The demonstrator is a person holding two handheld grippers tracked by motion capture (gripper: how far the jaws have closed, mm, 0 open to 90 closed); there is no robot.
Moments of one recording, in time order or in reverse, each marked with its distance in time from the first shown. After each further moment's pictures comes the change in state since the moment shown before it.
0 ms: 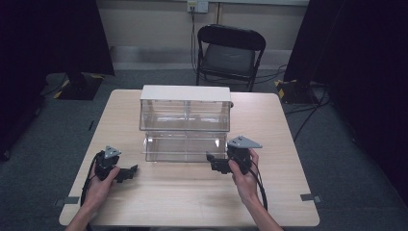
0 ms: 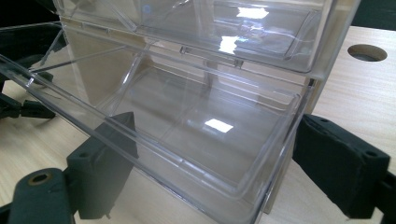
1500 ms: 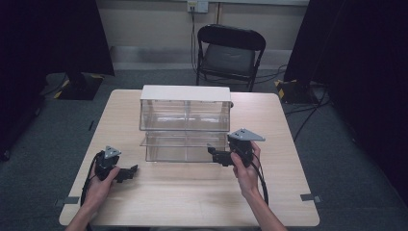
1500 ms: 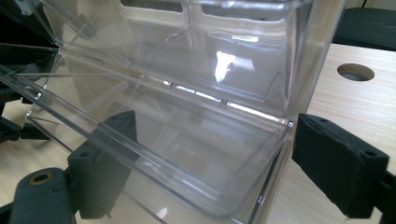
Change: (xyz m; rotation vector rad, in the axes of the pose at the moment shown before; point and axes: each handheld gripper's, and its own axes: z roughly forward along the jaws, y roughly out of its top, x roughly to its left) left arm 0.000 0.000 0.000 -0.001 -0.003 -0.005; right arm -0.007 0.020 -0.001 -0.037 -0.003 0.014
